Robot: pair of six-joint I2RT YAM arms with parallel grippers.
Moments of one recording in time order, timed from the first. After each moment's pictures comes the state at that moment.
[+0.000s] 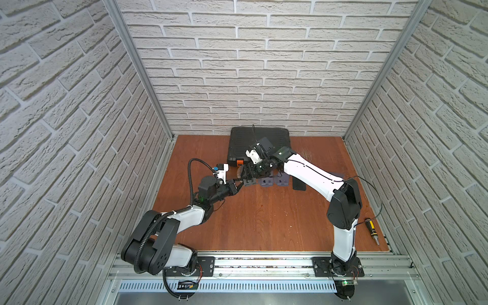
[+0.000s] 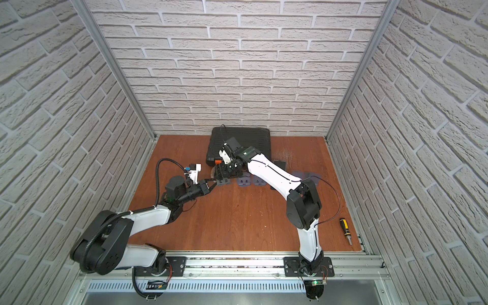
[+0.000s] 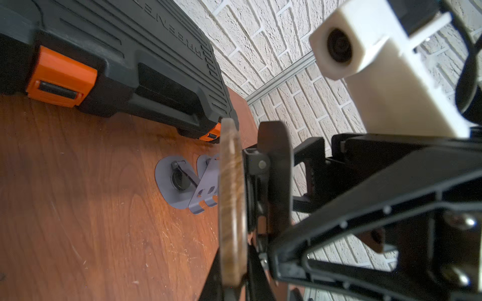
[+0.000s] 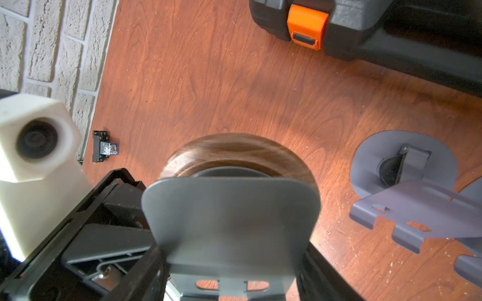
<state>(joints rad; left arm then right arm) -0.38 1.36 0.42 0.71 0.53 -0.82 0.67 1.96 1.81 -0.88 -0.26 0.46</state>
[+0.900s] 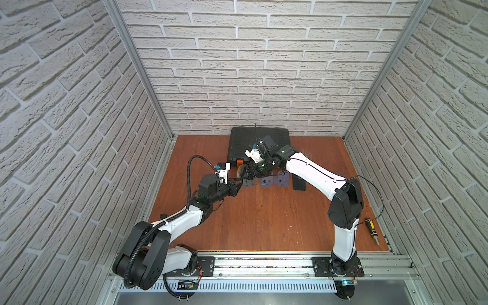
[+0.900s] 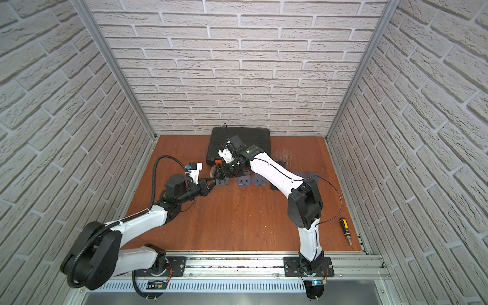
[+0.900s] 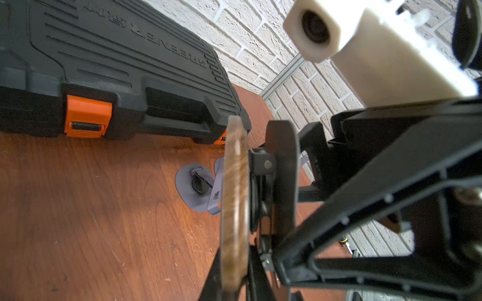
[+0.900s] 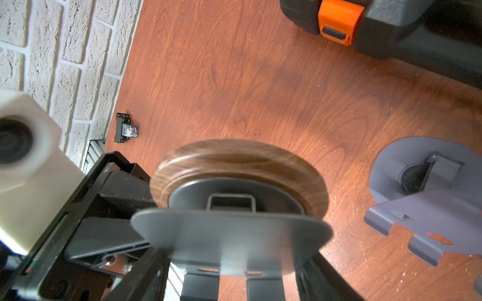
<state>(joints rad) -0.40 1.26 0.47 0.49 0.44 -0.59 0.62 1.95 1.81 -0.90 -0.38 0.38</state>
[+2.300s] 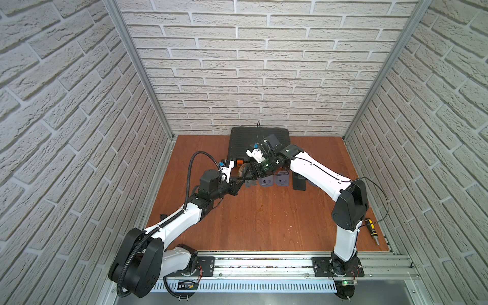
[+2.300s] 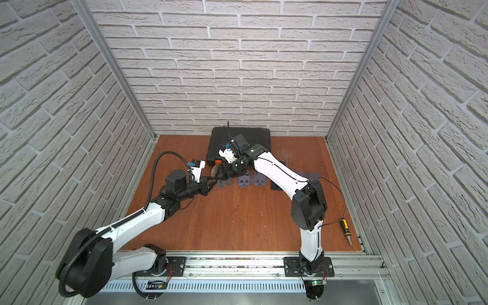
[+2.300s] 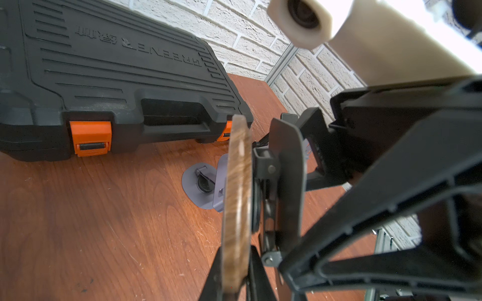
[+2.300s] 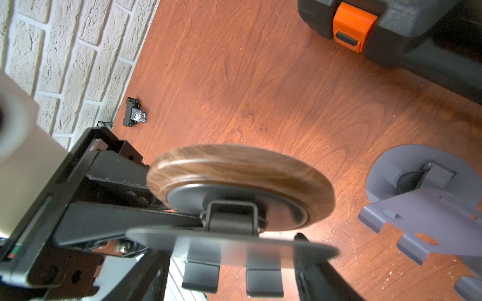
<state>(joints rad) -0.42 1.21 0.57 0.25 0.41 -0.41 0.60 1.91 1.78 -0.94 -0.44 0.27</state>
